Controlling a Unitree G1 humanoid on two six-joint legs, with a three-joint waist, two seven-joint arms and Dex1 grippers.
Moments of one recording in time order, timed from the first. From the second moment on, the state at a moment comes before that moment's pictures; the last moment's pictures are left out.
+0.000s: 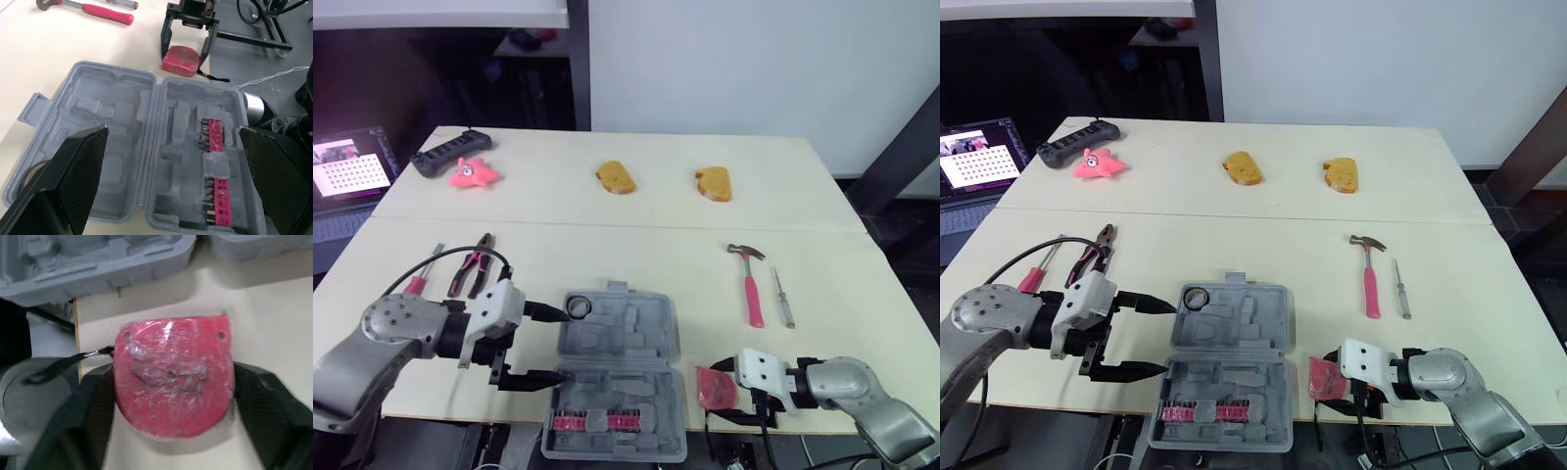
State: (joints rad) left arm -0.02 0.96 0.06 -0.48 -0.58 0.43 -1.26; right arm 0.15 -0.88 0.18 -0.21 0.12 0.10 1.05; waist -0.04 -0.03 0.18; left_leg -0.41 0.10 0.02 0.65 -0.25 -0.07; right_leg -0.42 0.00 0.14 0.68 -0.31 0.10
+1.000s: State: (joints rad) left arm 0.36 0.81 0.28 -0.49 -0.50 0.28 -1.07; right arm -0.87 -0.74 0.69 -0.17 -0.08 0.68 1.36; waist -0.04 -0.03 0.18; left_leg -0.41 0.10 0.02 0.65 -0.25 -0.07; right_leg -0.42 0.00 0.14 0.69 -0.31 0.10
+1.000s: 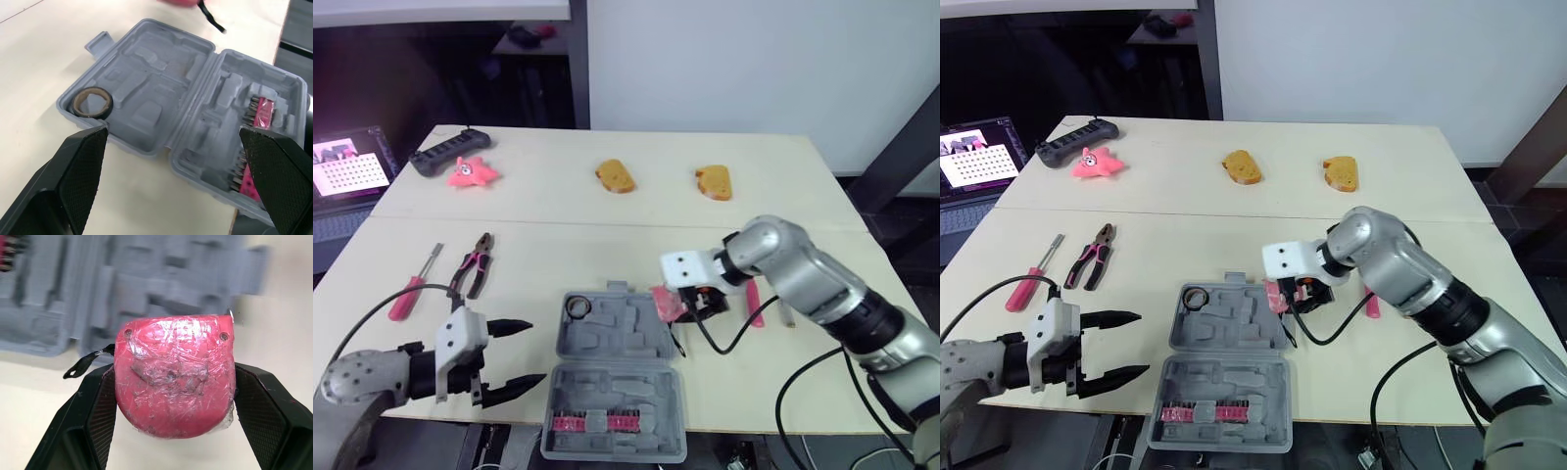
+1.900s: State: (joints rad) left arm 0.43 0.78 0.29 -0.56 -0.48 0.28 -0.98; right arm -0.93 -0.53 0.81 0.05 -0.23 0.84 1.26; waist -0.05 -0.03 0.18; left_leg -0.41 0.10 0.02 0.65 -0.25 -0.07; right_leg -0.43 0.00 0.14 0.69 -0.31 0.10
